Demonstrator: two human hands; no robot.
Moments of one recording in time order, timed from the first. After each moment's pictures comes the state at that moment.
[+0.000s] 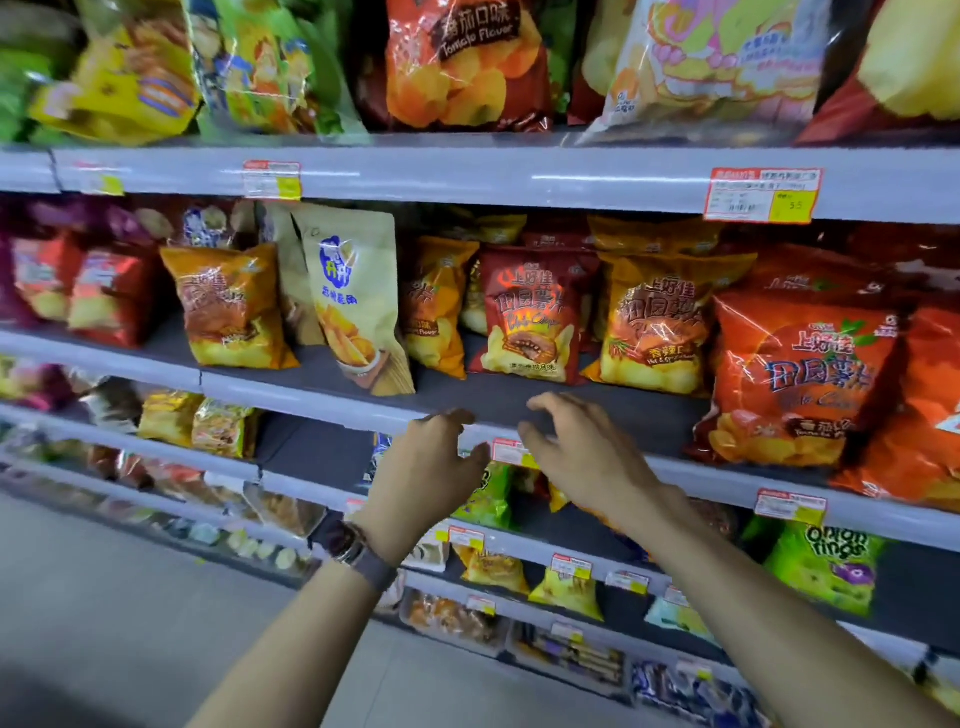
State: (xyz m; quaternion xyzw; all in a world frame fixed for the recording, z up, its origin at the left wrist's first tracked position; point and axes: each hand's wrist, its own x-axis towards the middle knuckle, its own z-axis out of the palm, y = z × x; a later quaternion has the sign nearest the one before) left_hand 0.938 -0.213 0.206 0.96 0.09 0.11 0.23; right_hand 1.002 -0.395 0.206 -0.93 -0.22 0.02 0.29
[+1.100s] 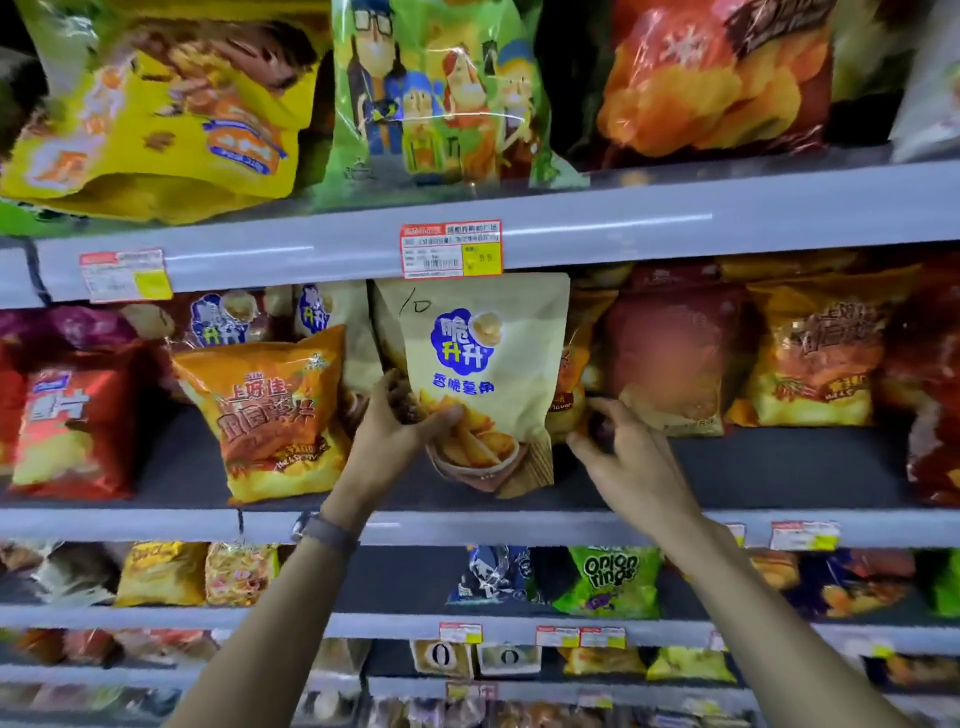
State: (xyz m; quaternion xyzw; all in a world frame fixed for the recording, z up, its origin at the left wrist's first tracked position) left_hand 1.093 0.093 0.206 0.78 0.03 0.07 0.62; right_hand 1.071 -0.183 0.193 -0.91 -0.01 -0.06 0.41
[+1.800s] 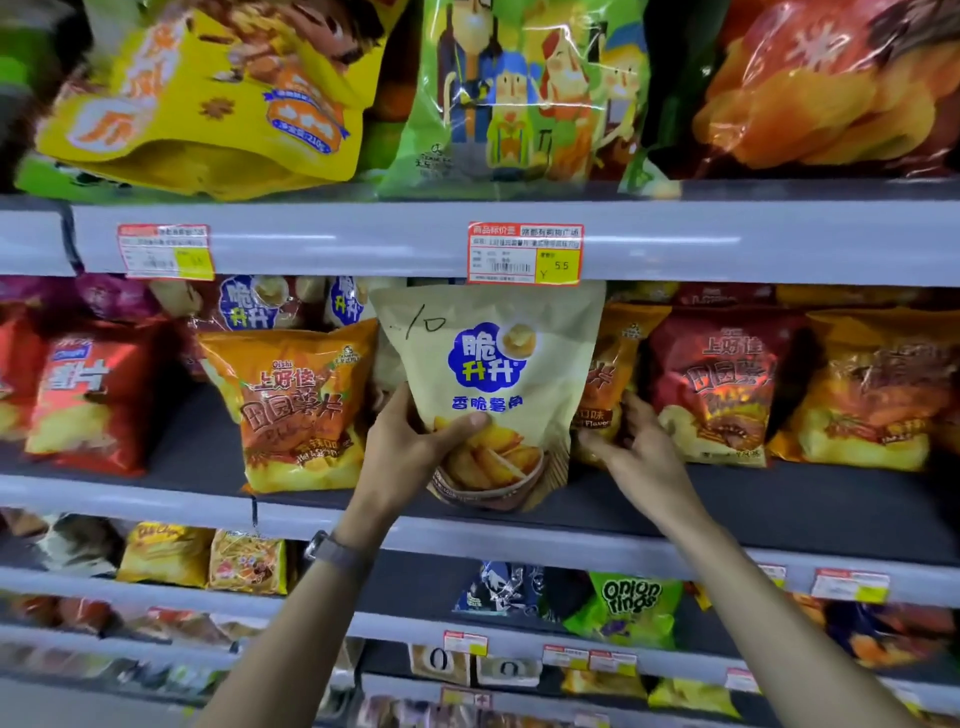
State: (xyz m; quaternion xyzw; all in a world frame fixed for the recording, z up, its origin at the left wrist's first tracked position) left_hand 1.092 0.104 0.193 0.75 0.00 0.13 0.65; right_hand 1.127 -0.165 0.167 -0.84 0.00 -0.04 0.54
